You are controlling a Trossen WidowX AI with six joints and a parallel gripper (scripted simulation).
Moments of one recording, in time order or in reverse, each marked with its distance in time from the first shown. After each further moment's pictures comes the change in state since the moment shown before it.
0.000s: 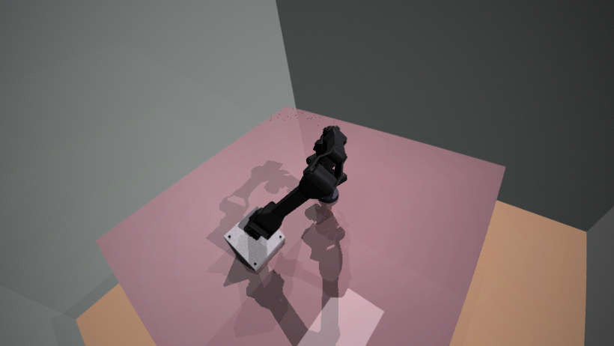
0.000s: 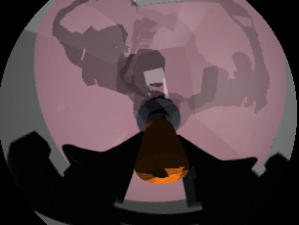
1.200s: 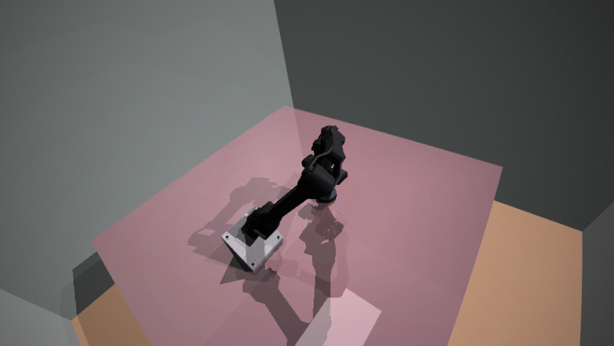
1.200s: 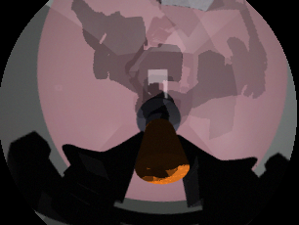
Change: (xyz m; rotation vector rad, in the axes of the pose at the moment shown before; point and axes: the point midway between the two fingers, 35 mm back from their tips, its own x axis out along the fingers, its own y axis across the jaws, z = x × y) arm 0.000 0.000 0.000 -0.209 0.001 0.000
